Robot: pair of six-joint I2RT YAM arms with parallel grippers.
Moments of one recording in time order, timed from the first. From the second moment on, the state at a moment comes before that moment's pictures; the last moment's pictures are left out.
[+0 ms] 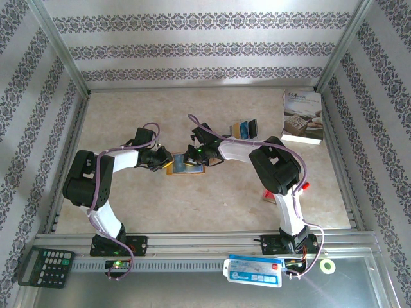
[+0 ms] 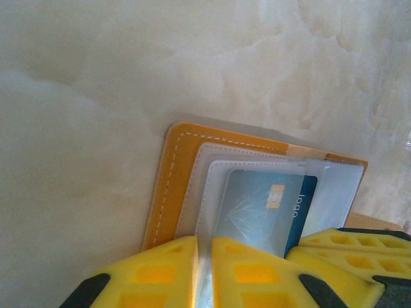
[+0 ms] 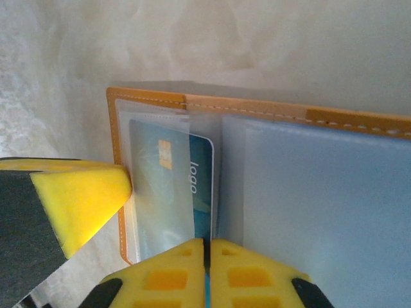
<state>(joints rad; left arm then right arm) -0.19 1.74 0.85 -0.16 0.48 -0.74 0.68 2.10 1.35 -0.23 -0.46 0.84</state>
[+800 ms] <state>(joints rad) -0.19 1.66 0.85 -0.26 0.45 -0.71 0.68 2.05 1.28 -0.20 -0.41 0.84</state>
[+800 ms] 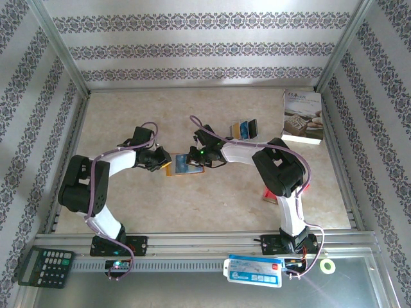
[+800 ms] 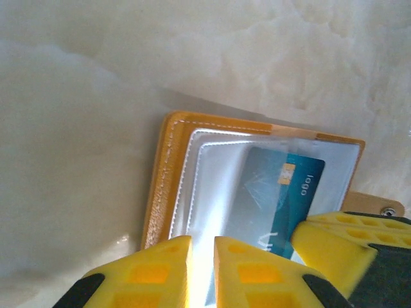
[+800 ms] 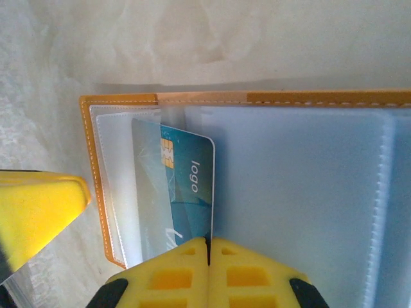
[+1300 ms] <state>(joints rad) -0.25 1.74 0.90 -0.26 0.43 -0.71 0.66 2.04 1.24 -0.12 -0.47 0.86</state>
